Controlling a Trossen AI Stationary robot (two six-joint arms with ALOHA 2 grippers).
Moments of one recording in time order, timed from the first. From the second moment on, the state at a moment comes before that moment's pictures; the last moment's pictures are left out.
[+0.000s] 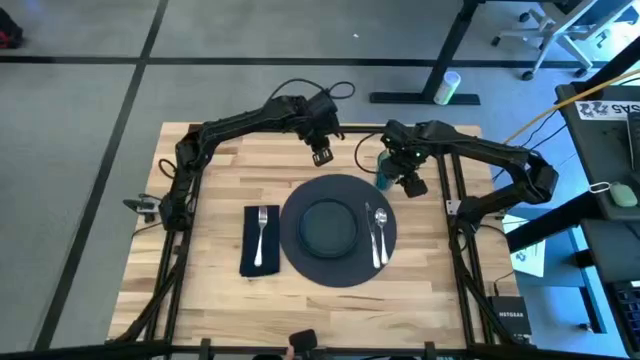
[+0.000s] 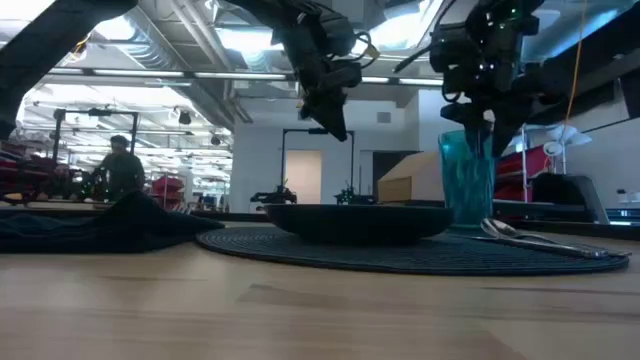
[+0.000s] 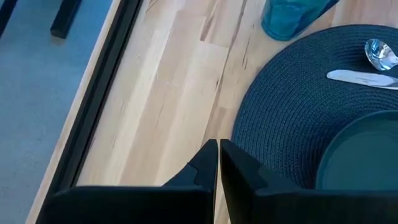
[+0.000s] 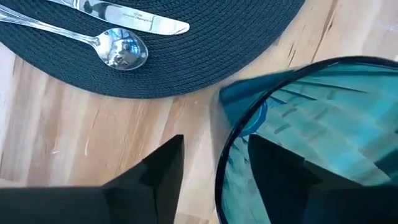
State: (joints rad) left arm 0.46 2.08 2.00 -0.96 0.04 0.17; right arm -0.54 1.38 1.08 -1.10 -0.13 -0.87
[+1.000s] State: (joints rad) left arm 0.28 1.89 2.00 -0.85 0.13 0.19; right arm -0.54 1.38 1.30 -1.34 -0.15 -0.92
